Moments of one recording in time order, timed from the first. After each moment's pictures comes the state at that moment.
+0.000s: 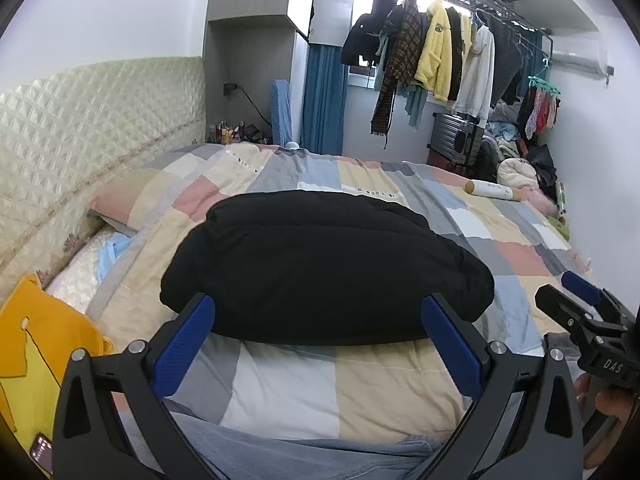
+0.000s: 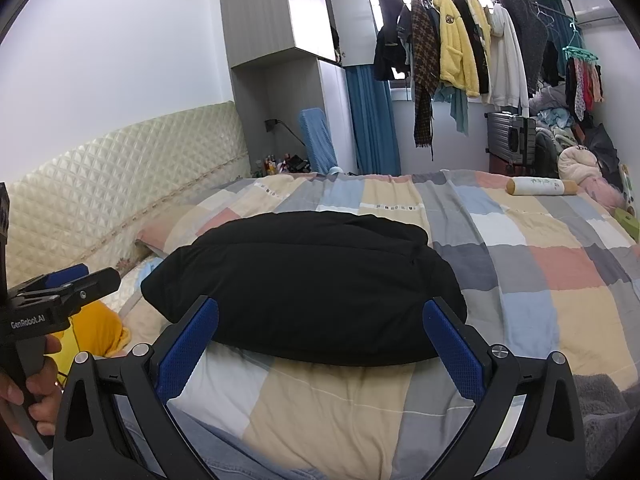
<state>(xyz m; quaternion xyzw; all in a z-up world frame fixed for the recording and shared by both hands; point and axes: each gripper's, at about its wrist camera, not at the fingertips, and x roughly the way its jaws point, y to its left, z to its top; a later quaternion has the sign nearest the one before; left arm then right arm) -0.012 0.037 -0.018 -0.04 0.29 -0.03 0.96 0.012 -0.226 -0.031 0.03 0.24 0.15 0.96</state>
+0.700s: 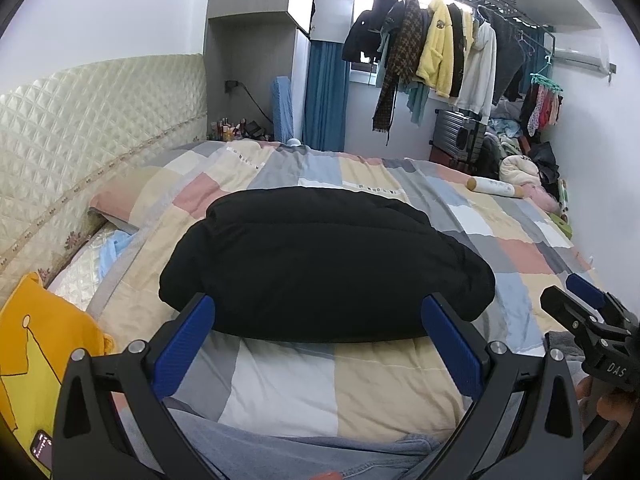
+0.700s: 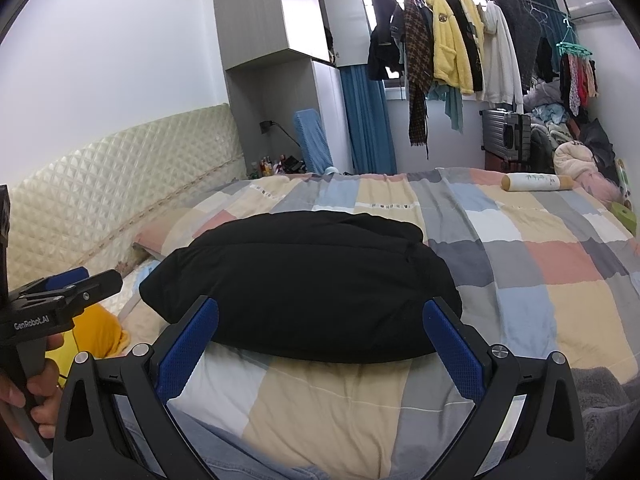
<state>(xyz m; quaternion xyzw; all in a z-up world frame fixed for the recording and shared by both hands) -0.012 0.033 -0.016 -0.05 0.30 -0.03 0.95 0.008 -0.227 -0.032 0.04 0.24 0.14 0.96</state>
